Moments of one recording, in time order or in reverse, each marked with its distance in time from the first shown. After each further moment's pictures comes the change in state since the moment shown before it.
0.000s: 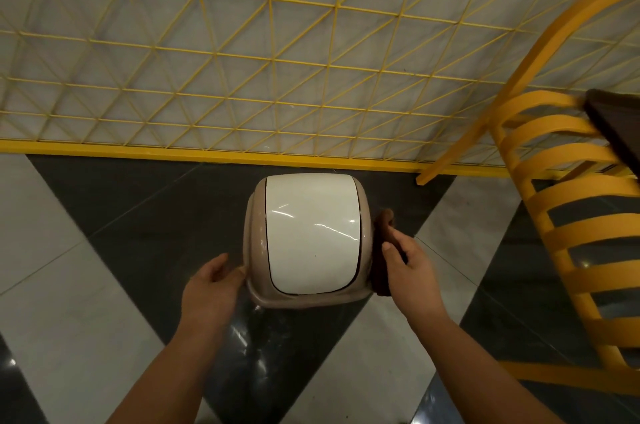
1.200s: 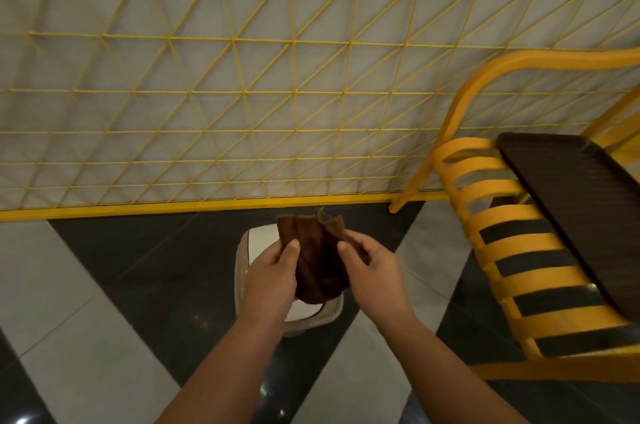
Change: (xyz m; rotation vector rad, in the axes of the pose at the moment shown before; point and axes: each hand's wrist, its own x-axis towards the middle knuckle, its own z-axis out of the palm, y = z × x) left_hand -0.146 0.146 0.053 -0.177 -0.296 0.132; right_hand -0.058 -0.123 -0.060 0.261 -0.123 -0.143
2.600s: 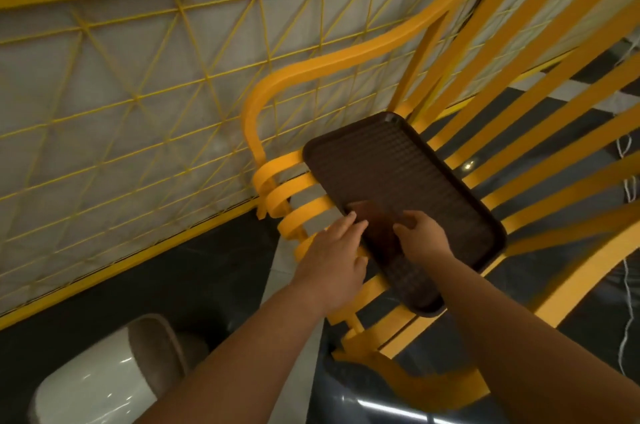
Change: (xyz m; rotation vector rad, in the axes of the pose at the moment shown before) left_hand -0.007 0.051 0.366 1.239 -0.940 0.564; right_hand 0.095 0.009 -0.390 -0.418 0.474 0.575
